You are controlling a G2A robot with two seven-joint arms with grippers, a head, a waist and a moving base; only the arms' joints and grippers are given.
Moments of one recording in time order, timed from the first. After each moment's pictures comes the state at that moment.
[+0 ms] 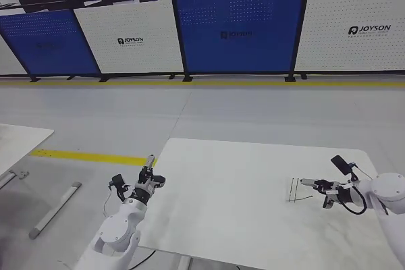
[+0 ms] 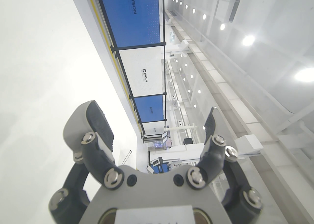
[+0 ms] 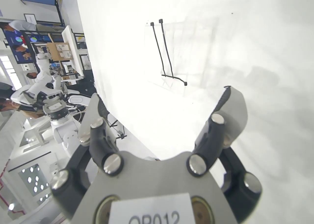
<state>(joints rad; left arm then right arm) 1.73 -1.15 -1.60 -1.80 -0.42 0.00 0.00 -0.83 -1.09 1.19 -1.06 -0.26 0.22 1.22</state>
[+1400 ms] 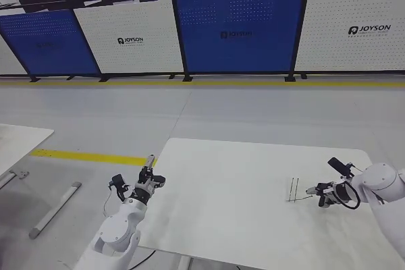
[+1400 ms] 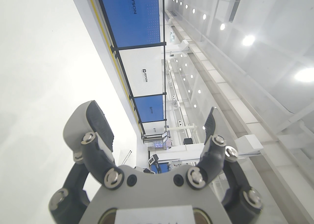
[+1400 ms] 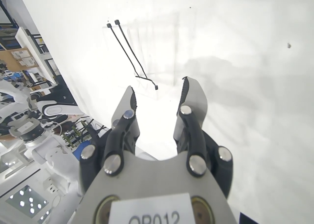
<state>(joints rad) 1.73 -1.15 -1.60 -1.80 -0.42 0.00 0.00 -0.72 -1.10 1.06 -0.95 -0.36 0.30 1.28</state>
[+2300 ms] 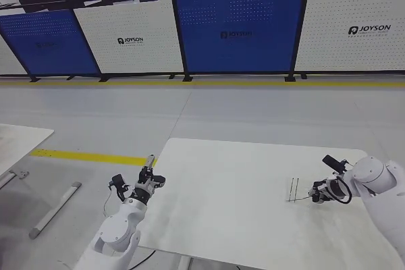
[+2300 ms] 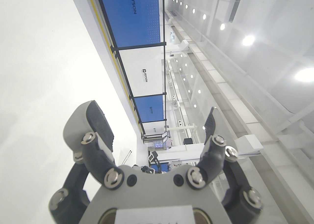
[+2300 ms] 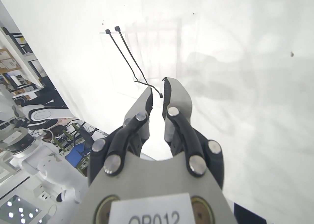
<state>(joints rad) 1.73 -1.15 -1.60 -1.80 -0.42 0.00 0.00 -0.64 -1.14 0.96 -0.85 -0.37 0.32 1.28</state>
